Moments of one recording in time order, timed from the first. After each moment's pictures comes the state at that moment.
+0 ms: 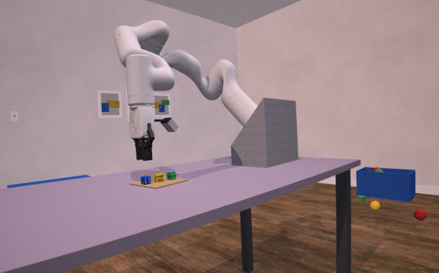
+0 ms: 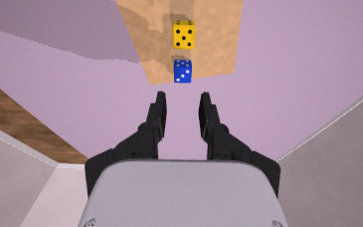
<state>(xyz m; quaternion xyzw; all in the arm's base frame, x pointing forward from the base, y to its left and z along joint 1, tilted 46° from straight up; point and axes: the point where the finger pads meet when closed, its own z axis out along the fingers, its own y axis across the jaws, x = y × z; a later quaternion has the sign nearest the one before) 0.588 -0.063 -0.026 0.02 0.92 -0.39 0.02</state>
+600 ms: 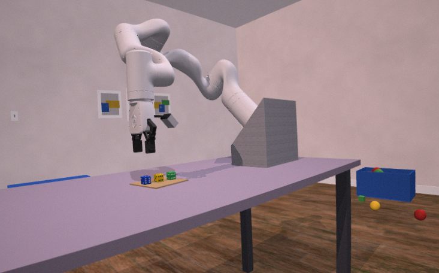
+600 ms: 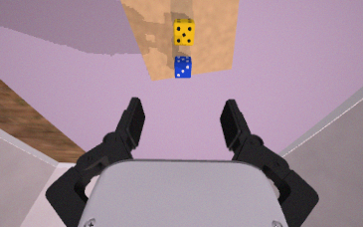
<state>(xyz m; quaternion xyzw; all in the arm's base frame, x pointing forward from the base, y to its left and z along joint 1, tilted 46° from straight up) 0.587 -0.053 -0.016 0.02 0.92 -0.39 0.02</state>
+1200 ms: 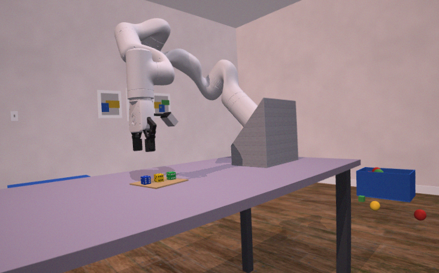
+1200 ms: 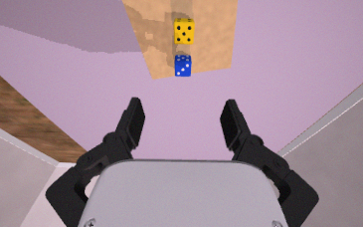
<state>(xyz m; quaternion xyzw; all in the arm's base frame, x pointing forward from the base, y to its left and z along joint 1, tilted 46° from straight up) 0.587 -0.050 -0.013 0.02 0.92 -0.39 0.02</state>
